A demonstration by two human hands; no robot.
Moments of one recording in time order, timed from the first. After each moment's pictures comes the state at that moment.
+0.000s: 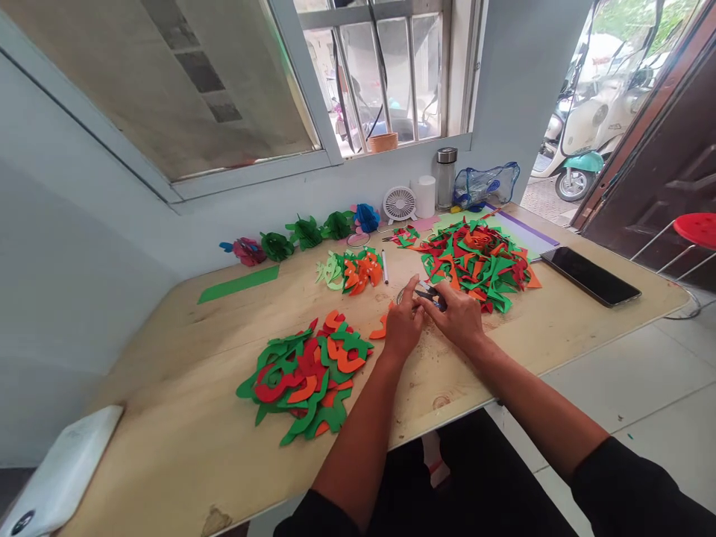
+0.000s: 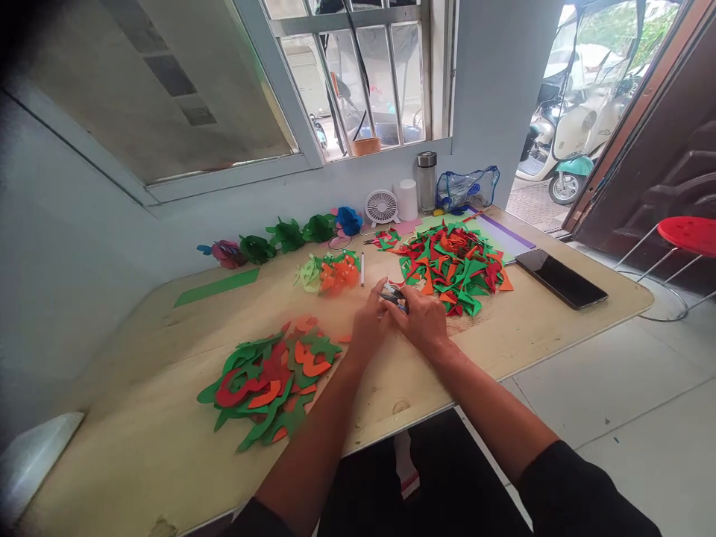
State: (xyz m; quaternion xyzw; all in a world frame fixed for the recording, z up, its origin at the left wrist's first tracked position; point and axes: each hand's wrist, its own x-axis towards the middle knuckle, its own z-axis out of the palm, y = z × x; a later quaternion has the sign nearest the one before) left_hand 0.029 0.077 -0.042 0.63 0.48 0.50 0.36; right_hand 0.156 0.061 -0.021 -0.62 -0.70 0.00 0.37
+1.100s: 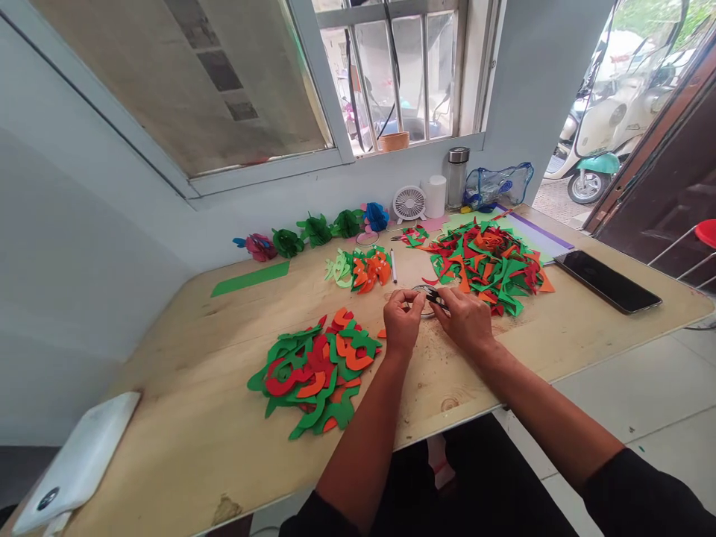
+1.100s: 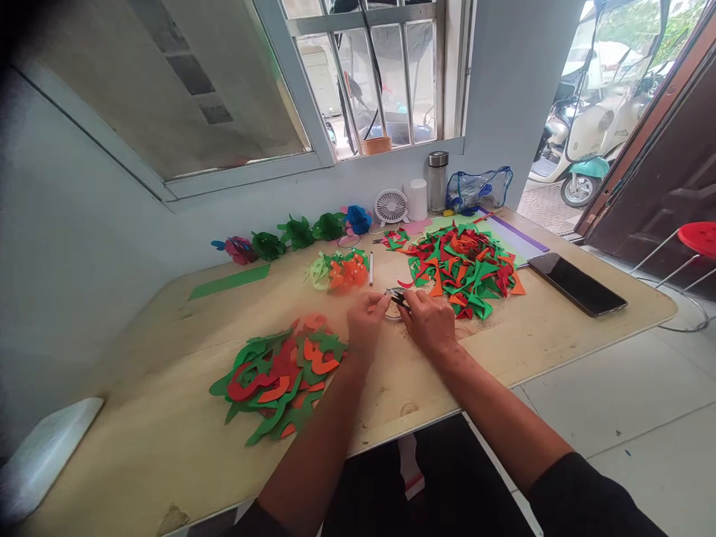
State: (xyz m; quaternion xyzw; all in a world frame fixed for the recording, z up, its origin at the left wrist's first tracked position) left_hand 0.027 0.073 -0.021 0.52 0.52 0.59 0.34; right_hand 0.154 0.060 -0.024 -0.60 -0.75 -0.11 0.27
